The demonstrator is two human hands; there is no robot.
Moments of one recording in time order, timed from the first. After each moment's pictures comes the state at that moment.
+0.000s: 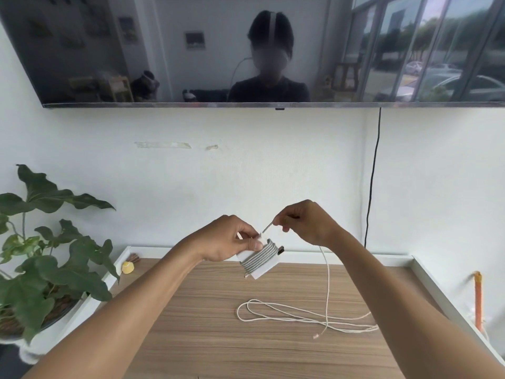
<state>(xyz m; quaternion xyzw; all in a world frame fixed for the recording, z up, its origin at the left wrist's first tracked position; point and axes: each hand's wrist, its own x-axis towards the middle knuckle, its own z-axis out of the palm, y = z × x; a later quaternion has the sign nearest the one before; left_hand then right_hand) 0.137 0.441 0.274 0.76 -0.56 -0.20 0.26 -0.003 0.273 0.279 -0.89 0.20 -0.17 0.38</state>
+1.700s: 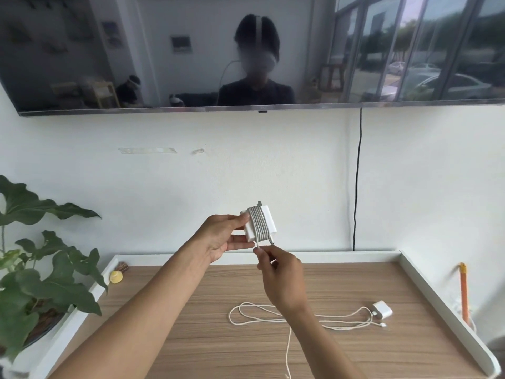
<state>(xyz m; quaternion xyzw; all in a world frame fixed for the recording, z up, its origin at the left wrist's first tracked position) 0.123 0.404 0.266 0.61 -0.20 -0.41 0.65 -0.018 0.354 0.198 -0.76 0.28 -0.39 0.44</state>
